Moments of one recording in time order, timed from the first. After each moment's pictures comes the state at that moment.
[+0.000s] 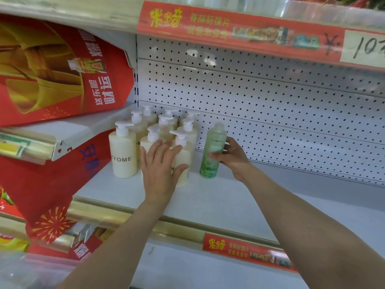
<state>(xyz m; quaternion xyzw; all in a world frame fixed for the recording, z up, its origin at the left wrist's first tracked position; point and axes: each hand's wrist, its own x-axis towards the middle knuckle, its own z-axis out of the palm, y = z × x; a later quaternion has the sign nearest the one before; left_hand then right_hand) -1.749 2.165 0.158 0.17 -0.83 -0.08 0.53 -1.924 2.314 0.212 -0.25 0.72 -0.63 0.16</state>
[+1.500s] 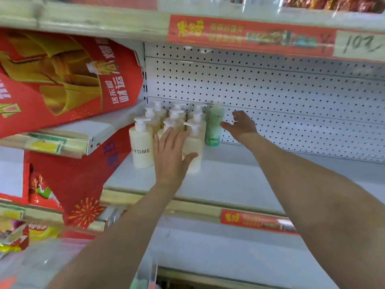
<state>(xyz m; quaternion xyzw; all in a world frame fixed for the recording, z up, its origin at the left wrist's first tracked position) -1.711 2.161 0.189 0.14 -0.87 -0.10 0.46 -1.905 2.298 0.273 -0.21 0.88 -0.42 -0.02</state>
